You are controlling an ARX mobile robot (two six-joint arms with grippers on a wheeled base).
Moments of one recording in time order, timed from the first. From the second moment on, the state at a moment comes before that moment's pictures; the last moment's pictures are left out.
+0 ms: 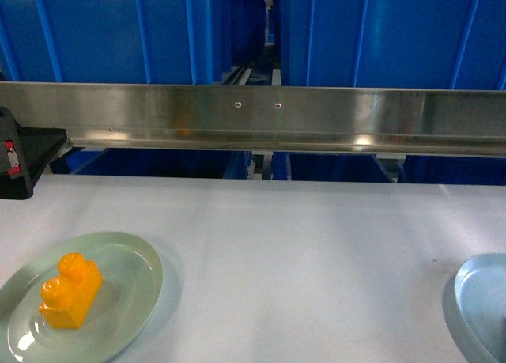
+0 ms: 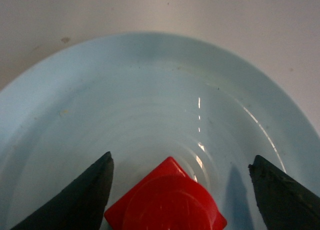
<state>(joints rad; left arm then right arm) 0.05 1.46 0.45 0.76 0.21 0.01 -0.19 2.12 0.45 1.06 -0.17 -0.23</state>
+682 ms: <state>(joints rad) 0.05 1.46 0.45 0.76 0.21 0.01 -0.20 2.12 0.40 1.11 -0.17 -0.20</state>
